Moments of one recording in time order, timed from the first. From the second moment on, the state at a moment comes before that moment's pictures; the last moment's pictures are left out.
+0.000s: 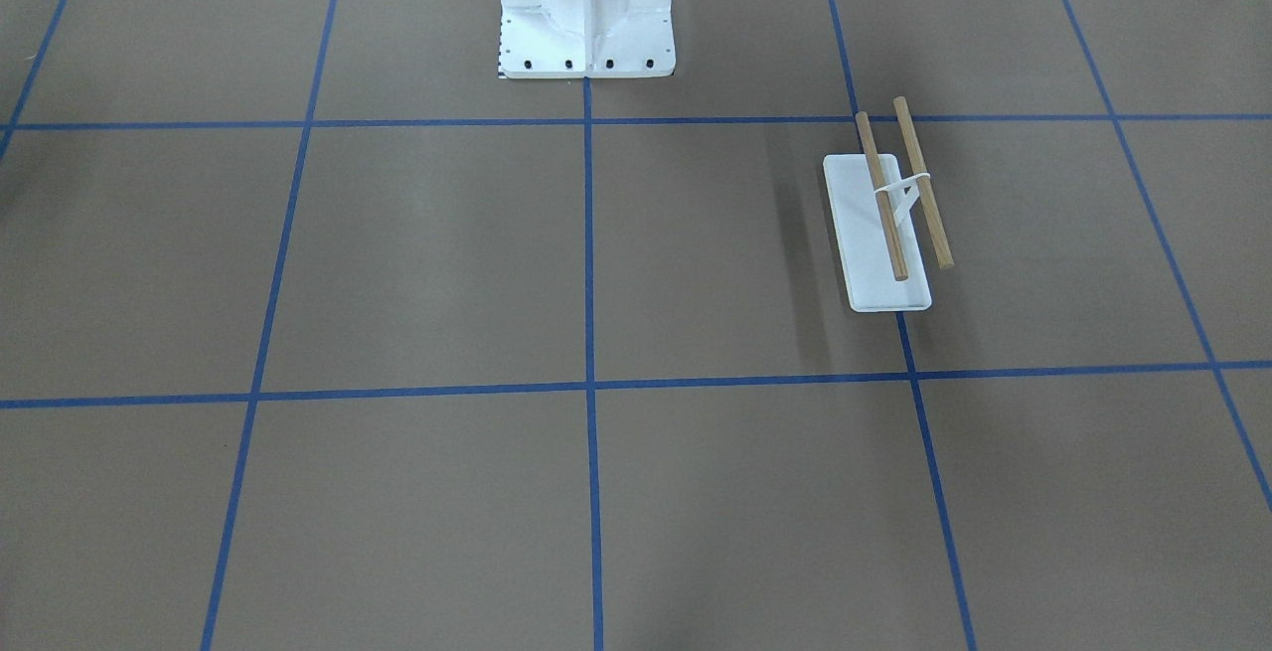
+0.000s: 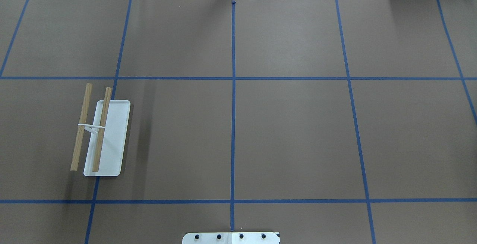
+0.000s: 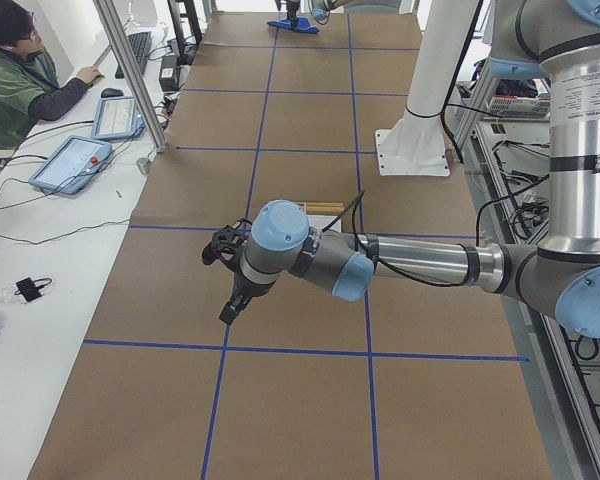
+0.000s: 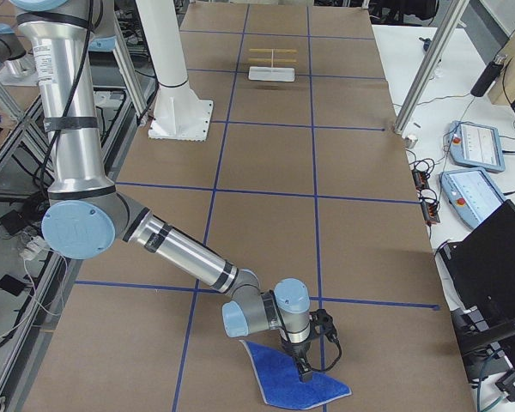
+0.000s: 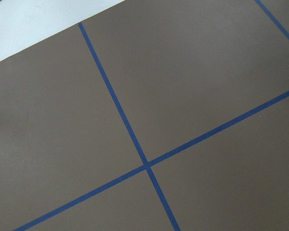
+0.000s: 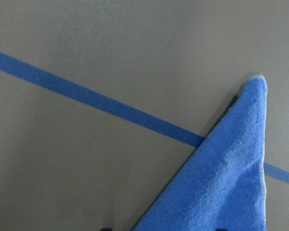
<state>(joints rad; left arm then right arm) -1.62 -1.46 -1.76 -1.94 -2.36 0.18 1.43 -1.48 0.91 -0.77 1.96 -0.11</state>
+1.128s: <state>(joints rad) -1.62 -1.46 -1.76 -1.94 -2.36 0.18 1.43 -1.49 0.90 -0.75 1.97 -0.12</state>
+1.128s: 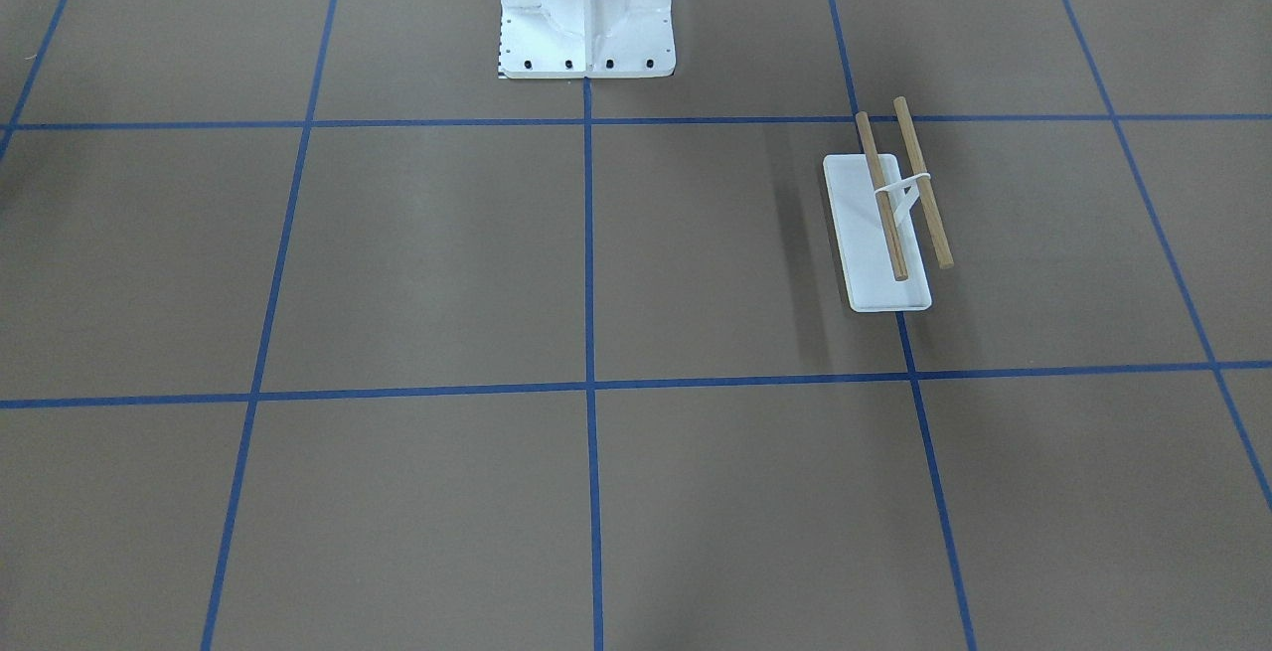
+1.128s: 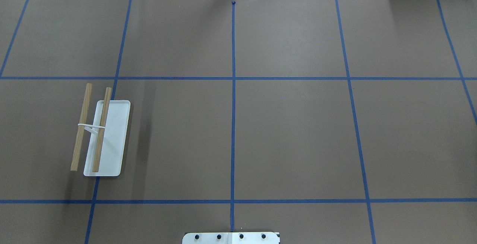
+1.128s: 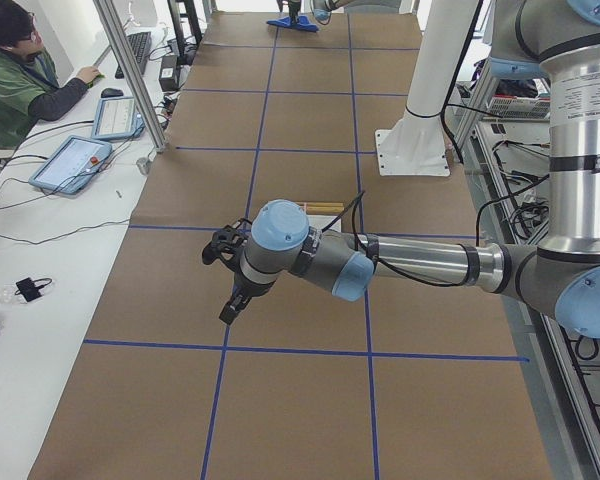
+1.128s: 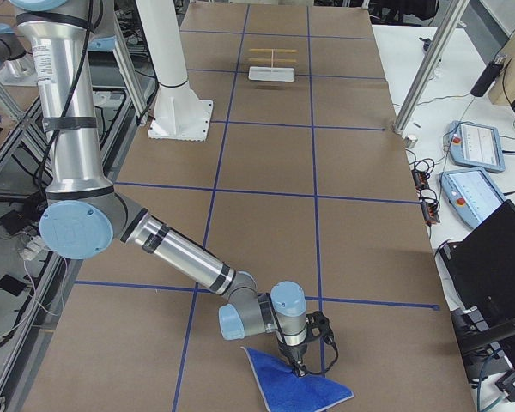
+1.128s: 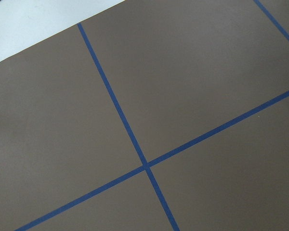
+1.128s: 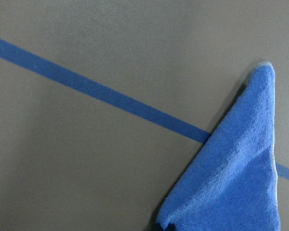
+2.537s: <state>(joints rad) -1.62 -1.55 -1.77 -1.94 -2.42 0.02 1.49 -1.32 1.25 -0.91 2.41 -0.07</state>
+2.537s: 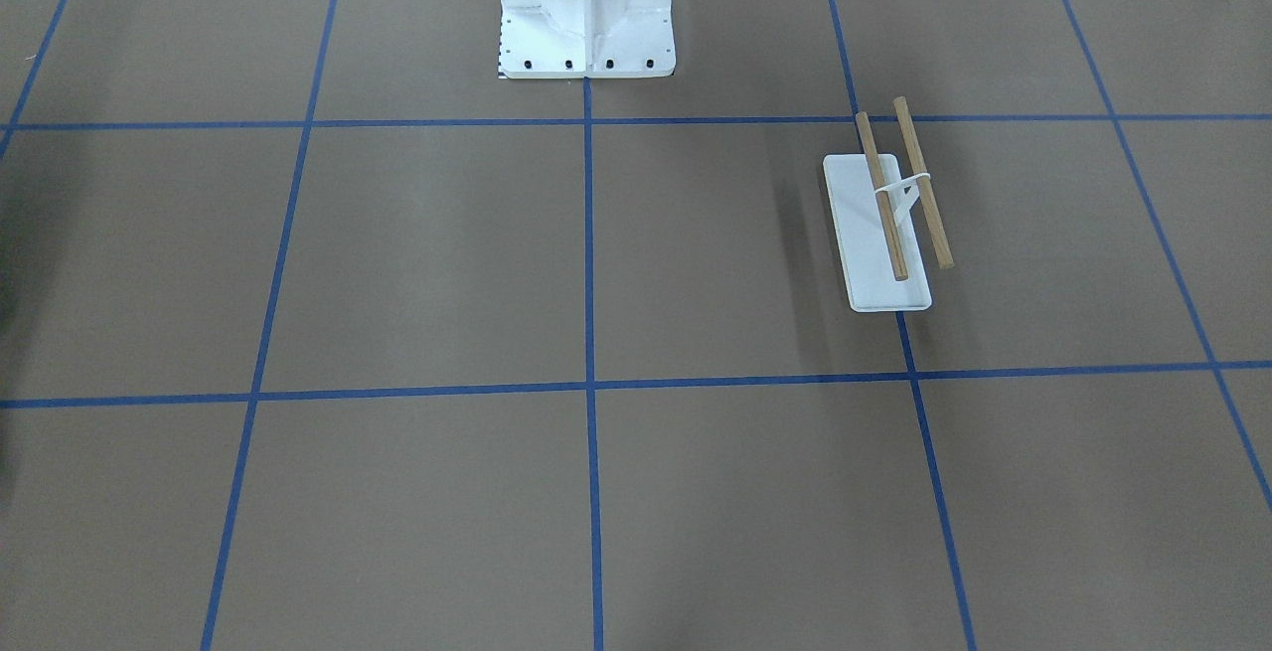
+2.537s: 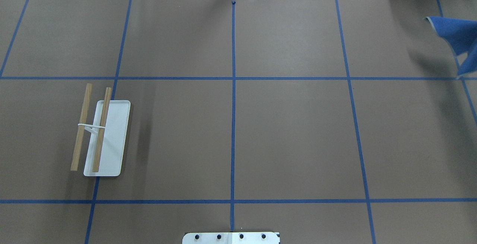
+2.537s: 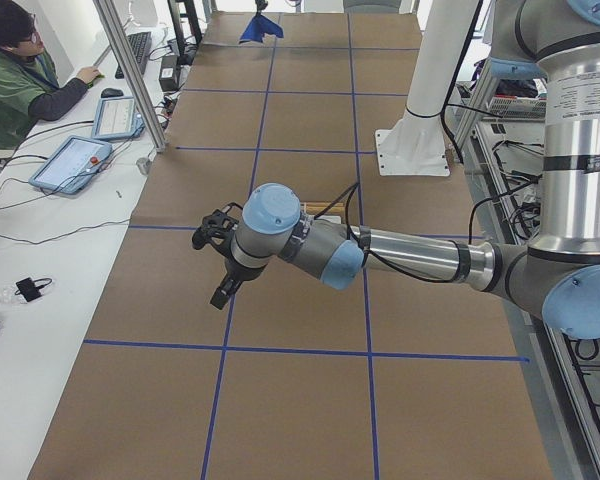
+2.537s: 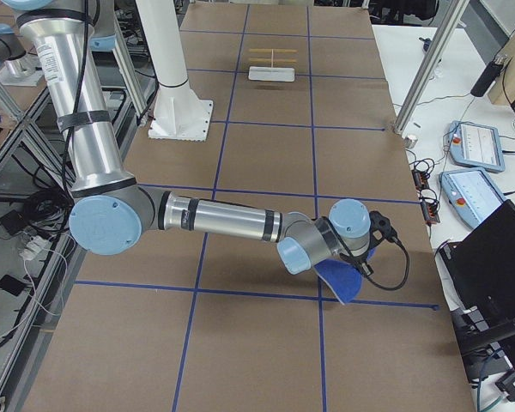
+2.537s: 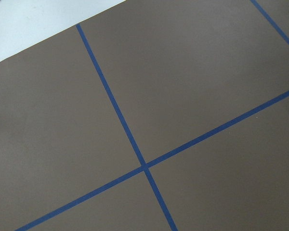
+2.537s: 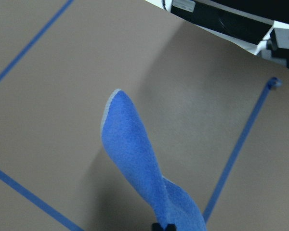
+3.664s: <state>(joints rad) -1.25 -1.85 -1.79 -2.23 -2.44 -1.28 1.08 -1.18 1.66 -0.92 2.19 0.49</state>
